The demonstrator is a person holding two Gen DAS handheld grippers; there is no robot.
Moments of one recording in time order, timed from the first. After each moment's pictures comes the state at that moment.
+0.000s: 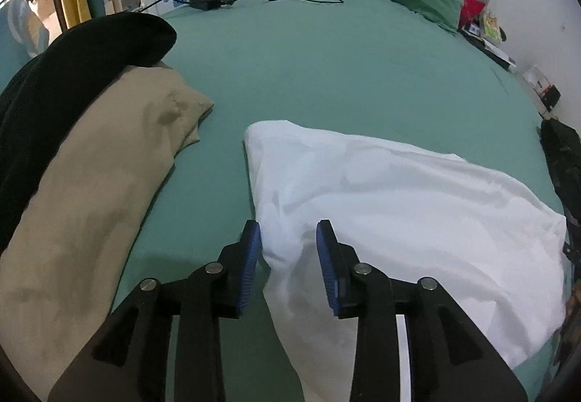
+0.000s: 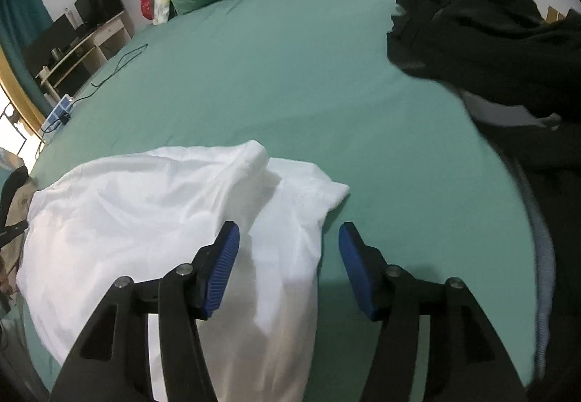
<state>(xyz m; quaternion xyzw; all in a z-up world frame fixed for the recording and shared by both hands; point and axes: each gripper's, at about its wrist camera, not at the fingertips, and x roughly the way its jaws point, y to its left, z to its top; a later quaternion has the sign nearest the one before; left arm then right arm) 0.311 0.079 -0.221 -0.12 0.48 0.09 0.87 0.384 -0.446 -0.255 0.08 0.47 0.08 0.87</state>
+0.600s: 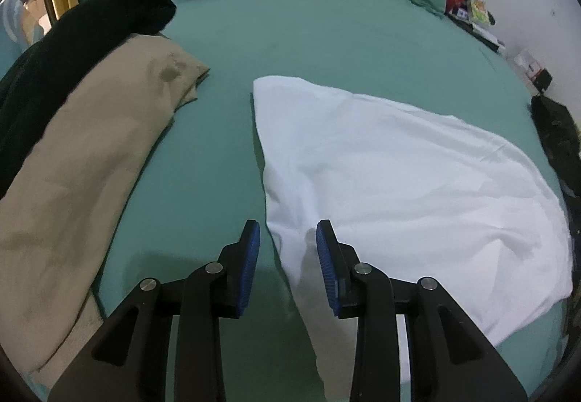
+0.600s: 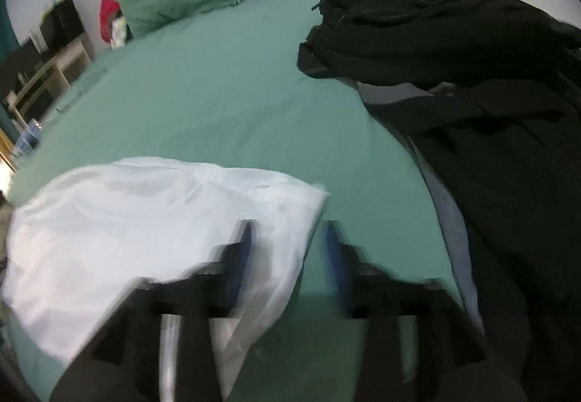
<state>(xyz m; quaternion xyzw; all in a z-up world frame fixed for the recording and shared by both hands) 0.284 0.071 -0.233 -0.12 0.48 0.07 0.86 0.319 -0.512 -0.229 0.10 0.45 0.00 0.89</state>
